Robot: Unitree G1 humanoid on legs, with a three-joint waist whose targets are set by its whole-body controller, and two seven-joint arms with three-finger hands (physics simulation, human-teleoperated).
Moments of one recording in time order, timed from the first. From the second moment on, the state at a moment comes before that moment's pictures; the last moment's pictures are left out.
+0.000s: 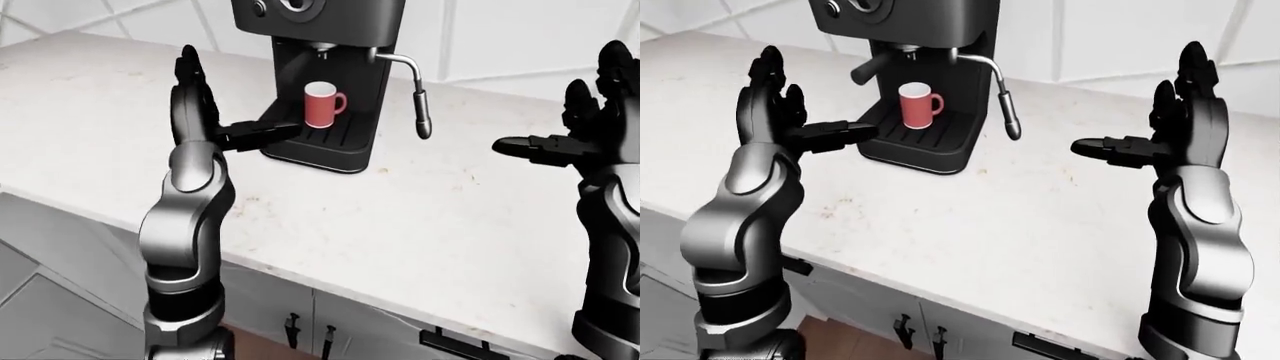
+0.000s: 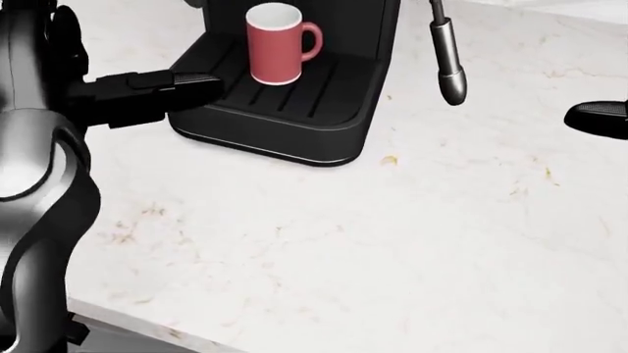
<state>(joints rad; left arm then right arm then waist) -0.74 0.14 0.11 -0.31 -0.12 0.87 0.34 -0.48 -0.53 -0.43 -0.20 0.29 0.53 -0.04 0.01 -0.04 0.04</state>
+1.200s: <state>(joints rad) -0.84 -0.04 0.01 -0.06 -0.17 0.76 0.43 -0.47 -0.53 -0.44 -0.19 0.29 0.52 -0.04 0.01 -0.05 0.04</state>
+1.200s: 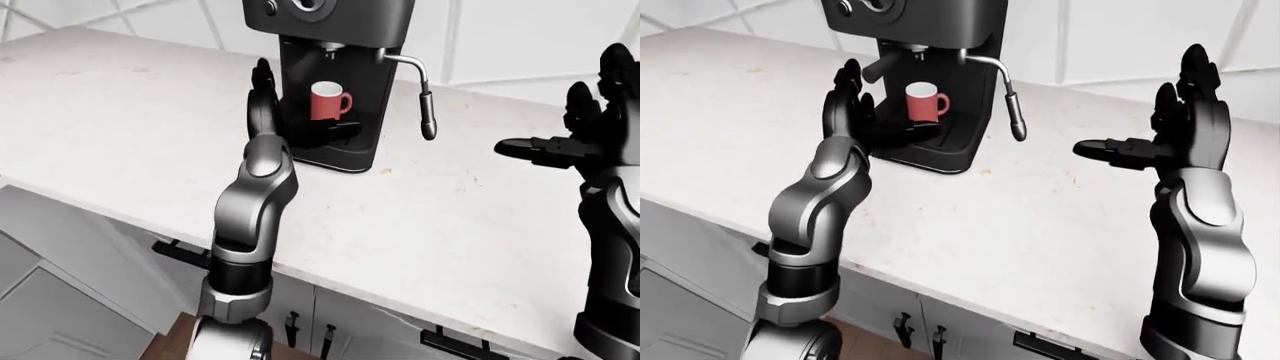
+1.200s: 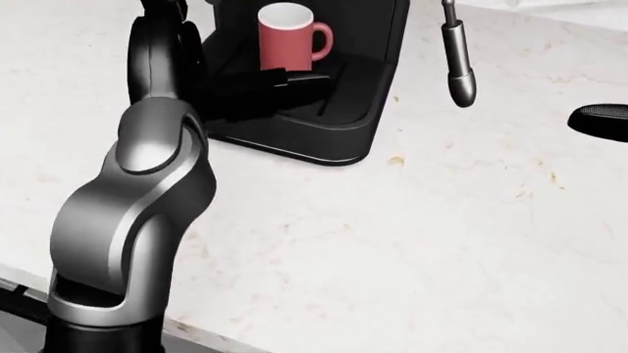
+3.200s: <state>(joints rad) -1.21 -0.13 0.02 0.94 -0.11 0.11 0.47 -0.46 -0.54 -0.45 -0.19 0.32 0.52 -0.05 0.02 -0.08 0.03</state>
